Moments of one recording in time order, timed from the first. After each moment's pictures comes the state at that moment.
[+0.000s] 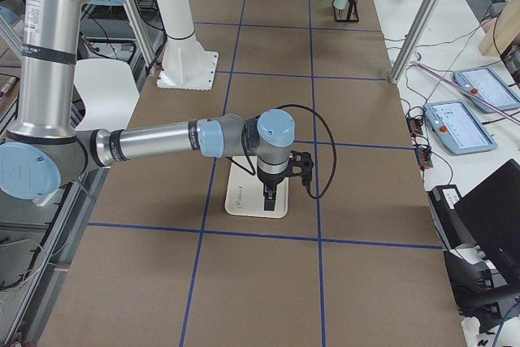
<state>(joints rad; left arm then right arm) -1.20 -2.29 -1.02 -1.80 -2.21 -0.53 1.48 -1.74 1.92 -1.68 2.35 0.09</state>
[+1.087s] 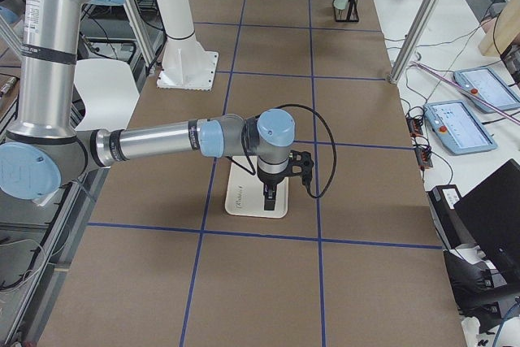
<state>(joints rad) -1.20 -2.31 -0.98 -1.86 -2.21 -0.56 1.48 -1.74 1.92 -1.68 2.35 0.09</state>
